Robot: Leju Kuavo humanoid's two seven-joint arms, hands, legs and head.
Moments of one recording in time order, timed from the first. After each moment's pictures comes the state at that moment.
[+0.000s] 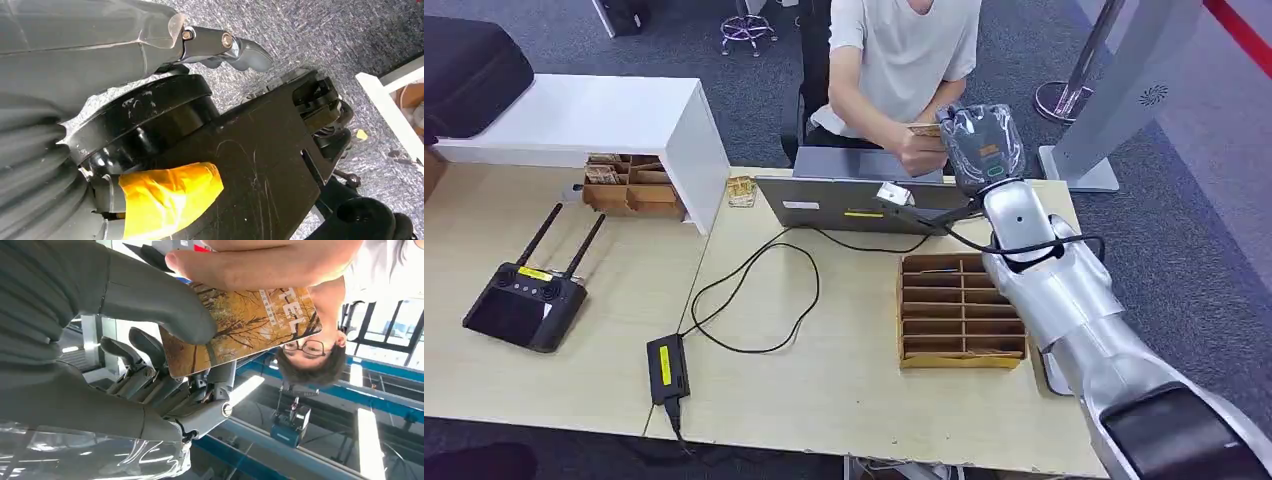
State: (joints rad) left arm -0.10 -0.25 0.95 -0.21 -1.29 -0.09 -0.17; right arm -0.97 -0.02 0.52 -0.70 1.52 -0.47 0.11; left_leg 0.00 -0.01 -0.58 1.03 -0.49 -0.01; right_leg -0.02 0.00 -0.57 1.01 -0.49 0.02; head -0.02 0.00
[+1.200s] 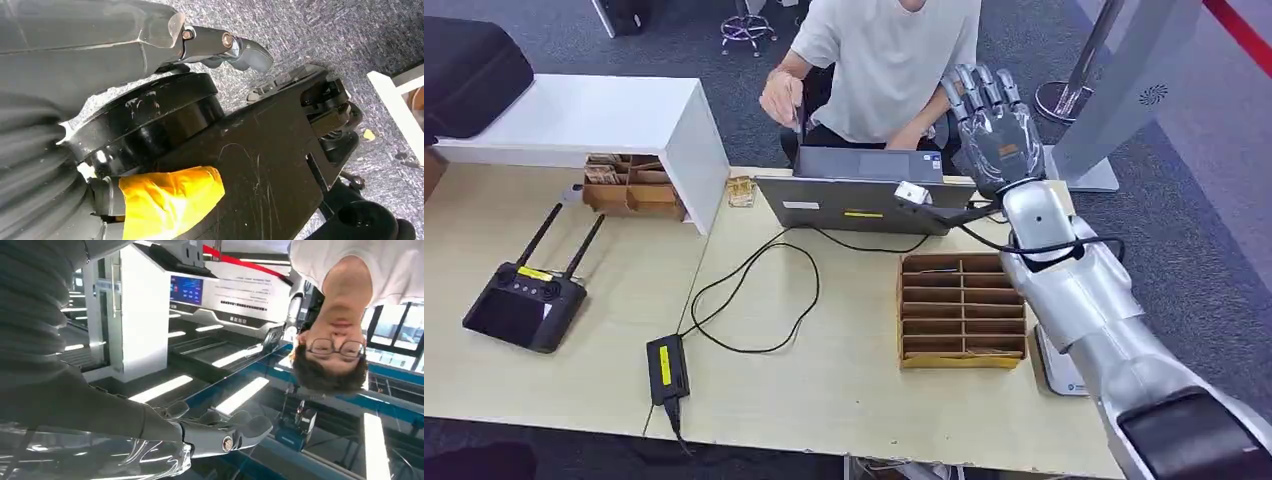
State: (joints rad) left arm -0.10 -0.25 0.95 -0.21 -1.23 -0.10 -0.10; right arm -0.96 -0.10 0.52 -0.76 1.50 -0.44 0.10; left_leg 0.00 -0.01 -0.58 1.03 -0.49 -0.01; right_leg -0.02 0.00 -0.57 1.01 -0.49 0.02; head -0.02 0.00
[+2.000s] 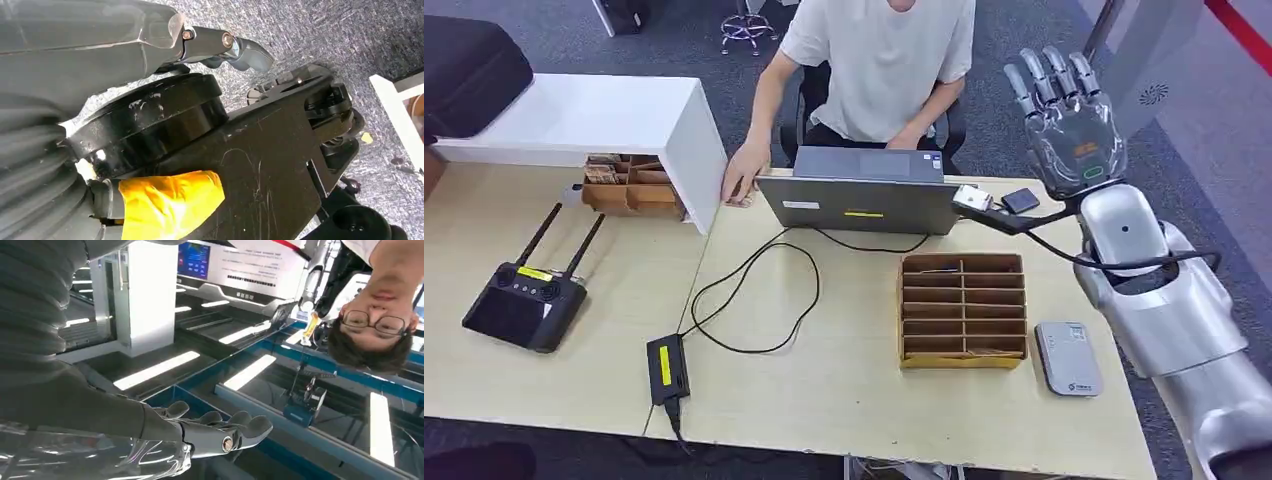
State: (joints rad) left arm -0.10 -0.25 0.96 -0.21 -1.19 -0.08 -0.10; right arm -0.87 -0.37 0.53 -1.17 1.43 -0.30 0.08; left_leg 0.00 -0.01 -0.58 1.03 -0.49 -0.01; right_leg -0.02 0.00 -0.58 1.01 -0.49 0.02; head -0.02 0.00
